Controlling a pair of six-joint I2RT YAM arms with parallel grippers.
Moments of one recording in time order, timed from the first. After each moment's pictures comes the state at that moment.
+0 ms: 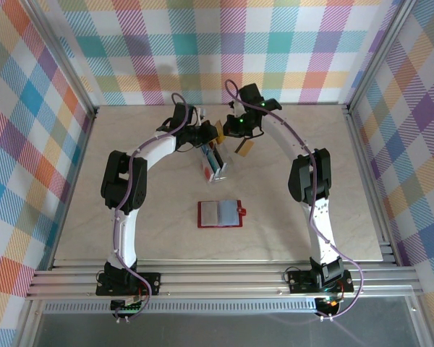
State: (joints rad) left arm -0.35 2.15 1.67 -0.21 0.51 -0.70; right arm 0.42 2.32 2.24 -0.92 -0.43 0.36
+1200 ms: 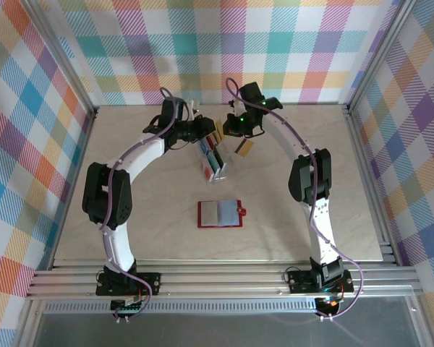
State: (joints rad) left arm -0.34 1.91 1.54 -0.19 0.56 -0.73; right arm 0.42 2.32 2.26 -0.94 -0.46 0.35
